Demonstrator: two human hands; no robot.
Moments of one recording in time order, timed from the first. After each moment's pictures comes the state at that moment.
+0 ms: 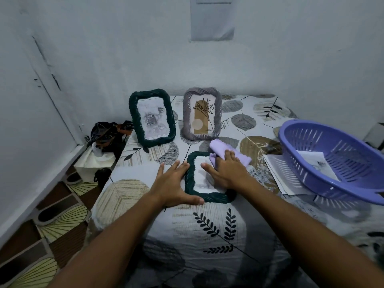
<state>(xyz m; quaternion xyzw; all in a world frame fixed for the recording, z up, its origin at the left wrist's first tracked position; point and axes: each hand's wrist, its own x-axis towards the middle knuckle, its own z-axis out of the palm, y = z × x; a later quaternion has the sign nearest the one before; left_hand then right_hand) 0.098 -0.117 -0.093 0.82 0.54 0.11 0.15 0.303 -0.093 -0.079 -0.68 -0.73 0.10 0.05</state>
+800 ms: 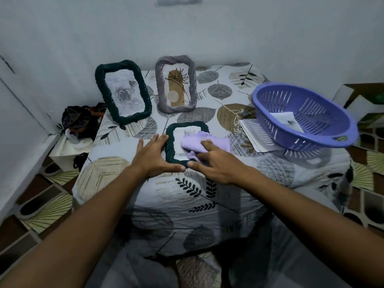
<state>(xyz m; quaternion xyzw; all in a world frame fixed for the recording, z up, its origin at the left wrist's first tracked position) 0.100 -0.117 -0.099 0.82 0.54 0.13 0.14 0.319 -0.190 -0.071 -0.59 -0.79 0.15 0.09</state>
